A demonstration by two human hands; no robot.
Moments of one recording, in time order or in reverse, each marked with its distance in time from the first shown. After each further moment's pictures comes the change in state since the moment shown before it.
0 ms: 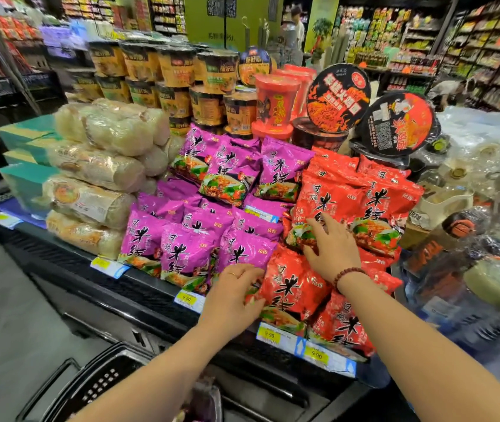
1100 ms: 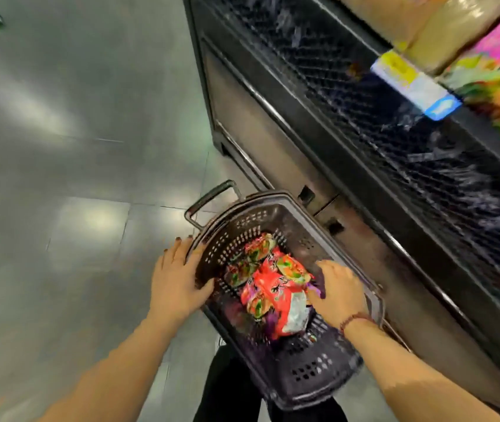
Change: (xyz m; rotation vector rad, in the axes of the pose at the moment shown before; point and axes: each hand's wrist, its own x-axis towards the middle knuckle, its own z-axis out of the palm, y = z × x) left_hand -0.389 -0.391 -0.032 0.392 -0.196 -0.884; right_hand -0.161 -0.344 0.369 0.117 -0.798 -0.340
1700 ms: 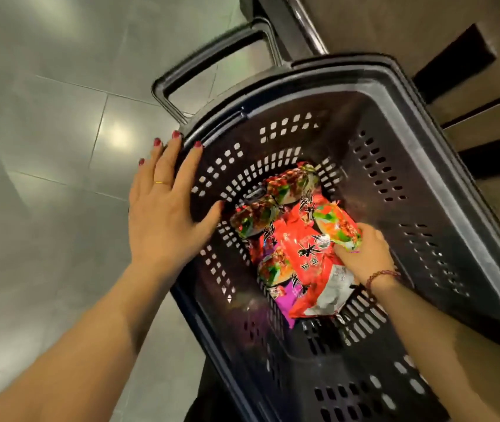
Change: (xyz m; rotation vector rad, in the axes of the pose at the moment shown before) left_hand 0.055 -0.031 0.175 -0.086 0.227 -0.164; right_hand 0.172 0.080 0.236 0.304 -0.146 0.267
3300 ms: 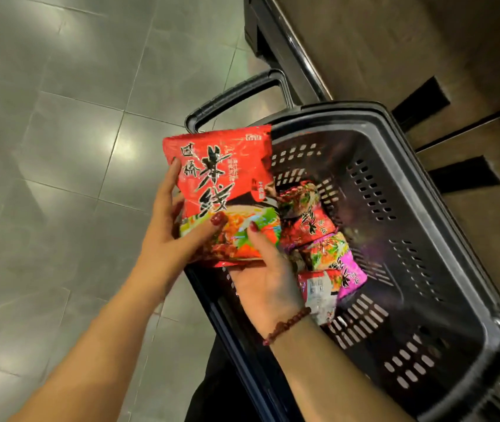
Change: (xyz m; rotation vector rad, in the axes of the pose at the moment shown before) left_hand -0.024 0.014 -0.067 -1.286 -0.173 -0.368; right_hand -0.160 -0.185 0.016 1.826 -0.540 0.129
